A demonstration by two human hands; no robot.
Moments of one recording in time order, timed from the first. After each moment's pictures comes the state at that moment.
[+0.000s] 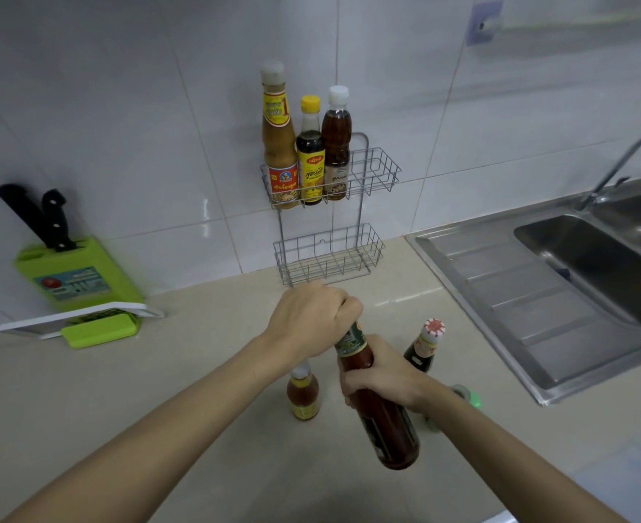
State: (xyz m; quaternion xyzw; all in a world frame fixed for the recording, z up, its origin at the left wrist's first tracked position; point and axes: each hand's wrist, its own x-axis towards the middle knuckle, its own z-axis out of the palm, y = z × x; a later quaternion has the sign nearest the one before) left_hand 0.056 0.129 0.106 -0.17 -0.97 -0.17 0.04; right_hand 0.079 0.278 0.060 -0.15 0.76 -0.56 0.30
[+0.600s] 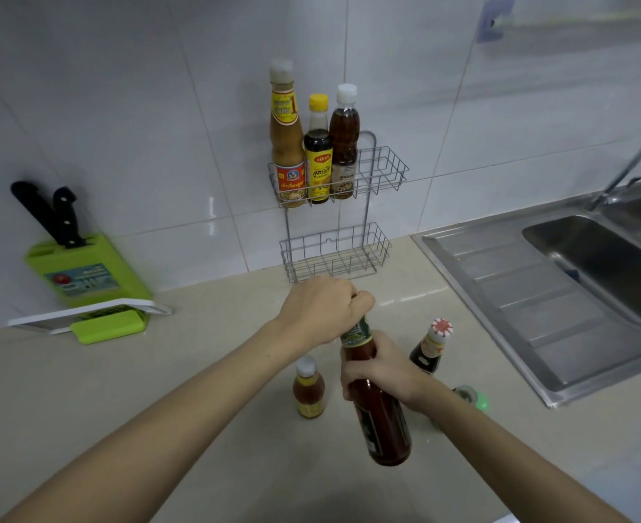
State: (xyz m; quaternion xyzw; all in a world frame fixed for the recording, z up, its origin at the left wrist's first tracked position) left_hand 0.045 0.133 0.114 -0.13 -0.98 -0.15 0.00; right_hand 0.077 0.269 0.060 -0.12 0.74 -0.60 0.28
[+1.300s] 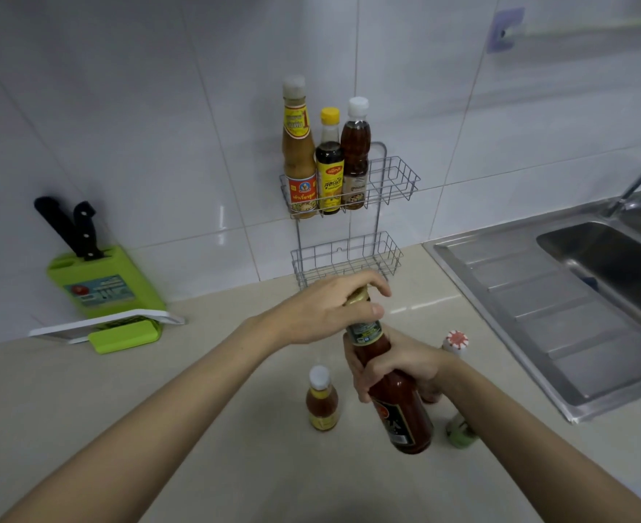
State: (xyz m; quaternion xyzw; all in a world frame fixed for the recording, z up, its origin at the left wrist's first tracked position) left_hand 0.041 0.099 0.135 -0.27 -0.88 -0.38 -0.10; right_hand 0.046 0.270 0.082 -0.27 0.62 -0.60 0.43
